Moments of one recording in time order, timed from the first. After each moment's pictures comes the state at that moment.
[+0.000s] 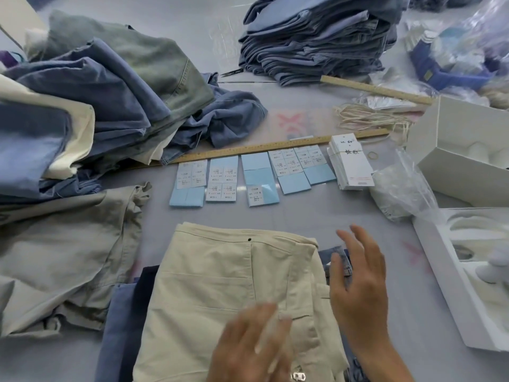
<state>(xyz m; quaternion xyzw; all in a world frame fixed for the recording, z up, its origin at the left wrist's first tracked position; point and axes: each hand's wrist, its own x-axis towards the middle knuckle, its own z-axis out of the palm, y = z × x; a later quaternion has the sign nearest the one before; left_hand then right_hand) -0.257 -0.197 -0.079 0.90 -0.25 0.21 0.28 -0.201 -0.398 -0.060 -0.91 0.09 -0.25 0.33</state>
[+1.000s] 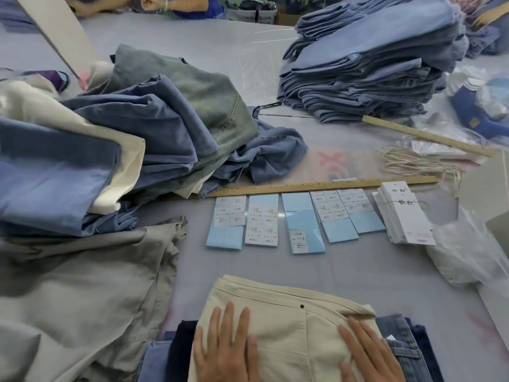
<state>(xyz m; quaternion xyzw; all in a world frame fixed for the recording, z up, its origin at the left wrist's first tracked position) -0.172 -0.118 -0.195 0.97 0.04 0.22 0.14 -0.184 -0.350 -0.122 -0.97 -0.08 -0.15 0.16</state>
